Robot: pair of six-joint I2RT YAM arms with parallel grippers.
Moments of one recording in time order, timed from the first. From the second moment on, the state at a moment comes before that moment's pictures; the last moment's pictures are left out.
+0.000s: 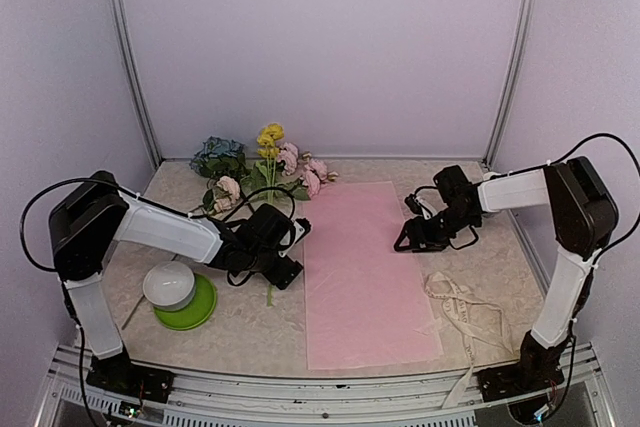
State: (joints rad) left arm -0.86 1.84 0.99 -0.07 -0.27 0.06; right arm 0.33 1.85 1.09 -0.37 -0.51 0.16
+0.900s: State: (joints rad) left arm -0.85 1.91 1.01 0.05 -0.19 0.09; right arm 0.42 1.92 1.04 -0.06 -0.84 0.42
